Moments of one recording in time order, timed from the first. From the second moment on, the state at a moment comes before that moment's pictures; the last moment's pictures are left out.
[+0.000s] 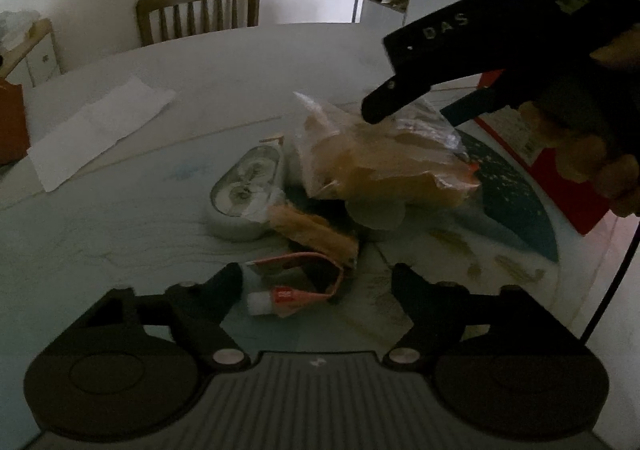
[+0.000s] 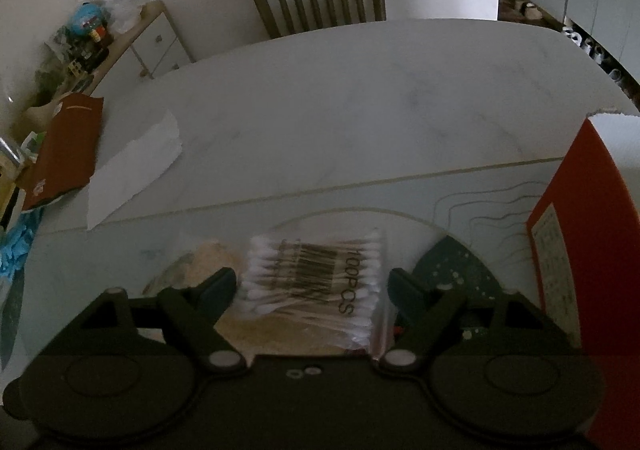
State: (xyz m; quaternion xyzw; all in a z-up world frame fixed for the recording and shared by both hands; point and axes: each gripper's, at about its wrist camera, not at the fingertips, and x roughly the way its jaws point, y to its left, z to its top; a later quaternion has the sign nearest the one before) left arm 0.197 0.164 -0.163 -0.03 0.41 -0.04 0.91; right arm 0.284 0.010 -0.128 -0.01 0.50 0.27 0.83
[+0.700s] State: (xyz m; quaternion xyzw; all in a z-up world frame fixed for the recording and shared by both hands) left arm 0.184 0.165 -0.137 -0.04 0.42 -0.02 0.91; right arm 0.246 -0.029 -0.080 -0.01 0.47 0.28 0.84
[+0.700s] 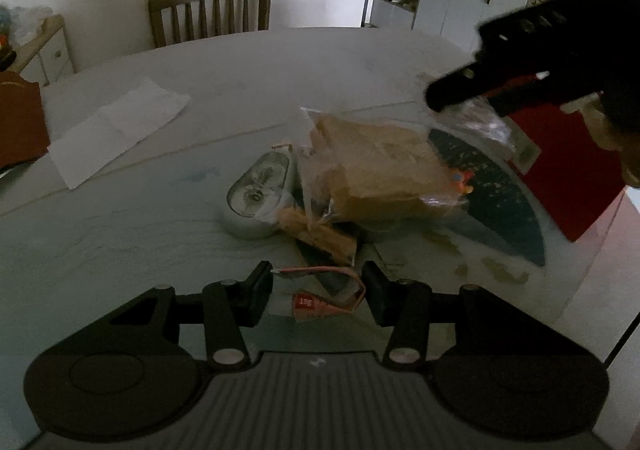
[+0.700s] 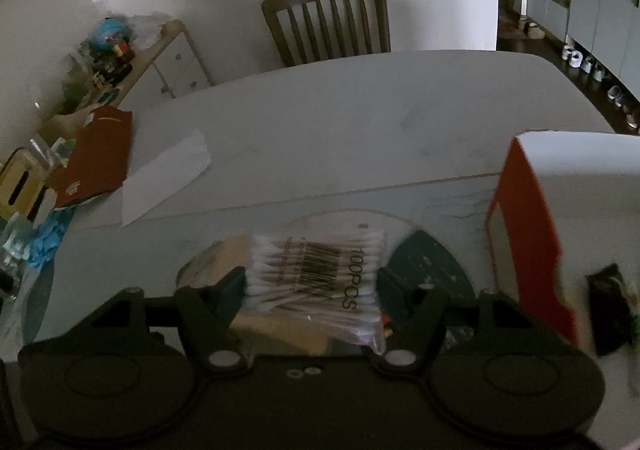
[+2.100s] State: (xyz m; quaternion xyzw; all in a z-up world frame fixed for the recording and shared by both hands) left arm 0.232 -0.028 -0.019 -0.01 0.36 -0.14 0.92; right arm 0.218 -0.225 -0.031 -0.03 0.43 0.28 0.86
